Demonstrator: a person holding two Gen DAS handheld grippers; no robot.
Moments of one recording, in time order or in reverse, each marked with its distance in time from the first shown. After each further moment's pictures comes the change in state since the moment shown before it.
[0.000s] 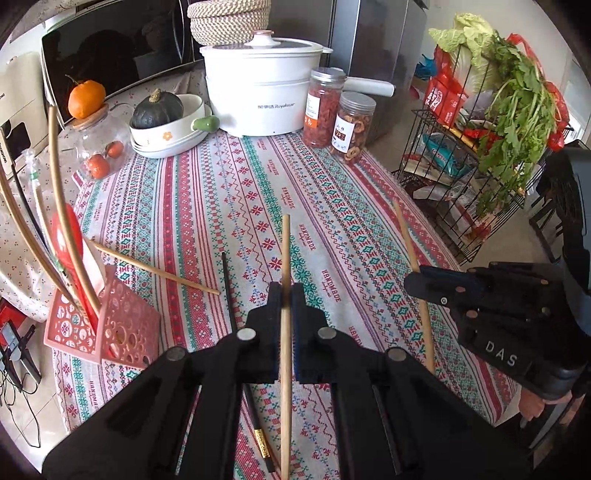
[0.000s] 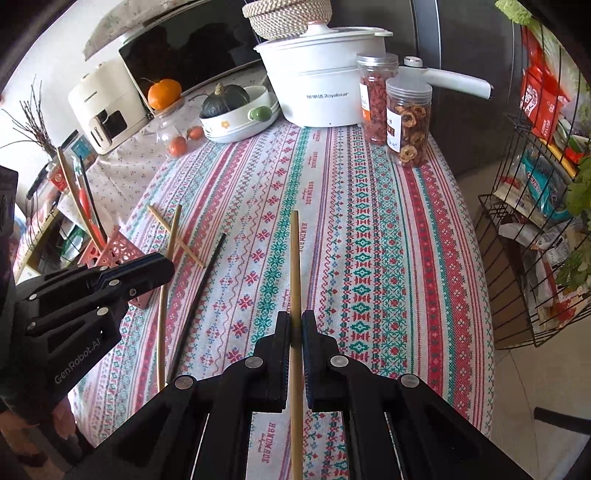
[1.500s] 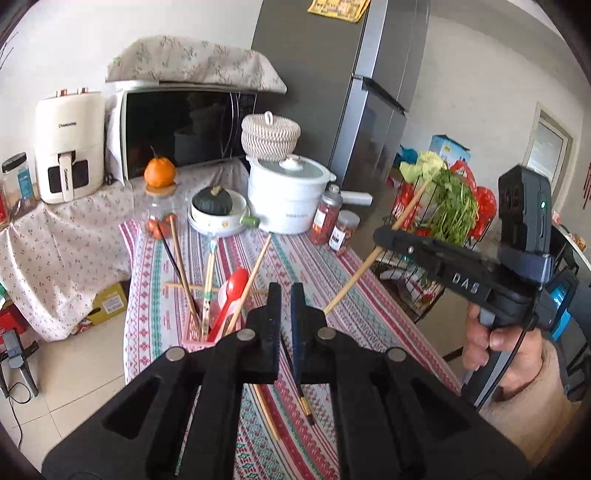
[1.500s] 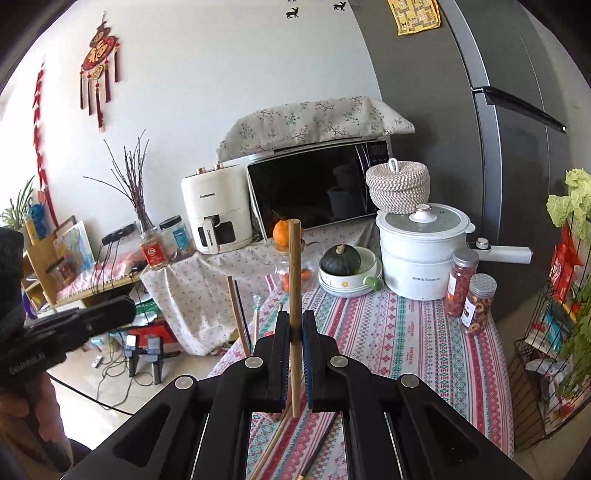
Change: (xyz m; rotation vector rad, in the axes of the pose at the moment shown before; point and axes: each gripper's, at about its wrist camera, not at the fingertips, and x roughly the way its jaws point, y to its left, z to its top) left arm -0.159 0.105 -0.029 -0.091 -0.278 -0.106; right arm -0.123 0.132 0.033 -0.166 -0.460 0.173
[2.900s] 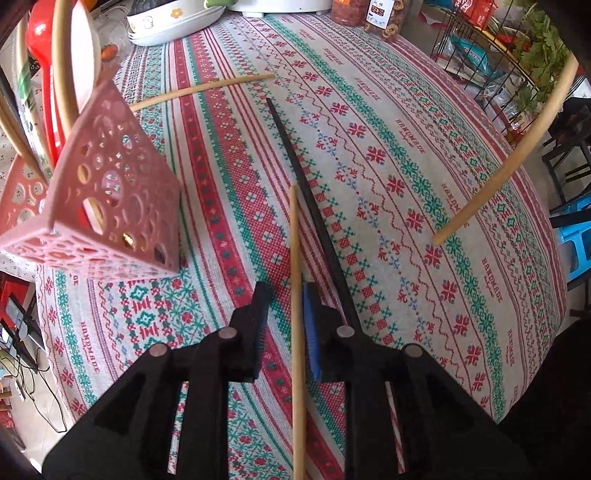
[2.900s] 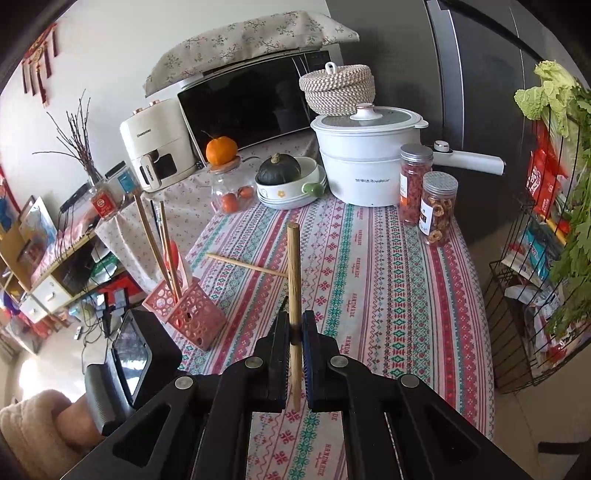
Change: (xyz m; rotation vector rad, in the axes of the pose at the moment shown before) left arm 0.206 -0.021 -0.102 0.128 0.623 0.133; right arm 0.035 -0.084 -0.055 0.102 0.278 -0.100
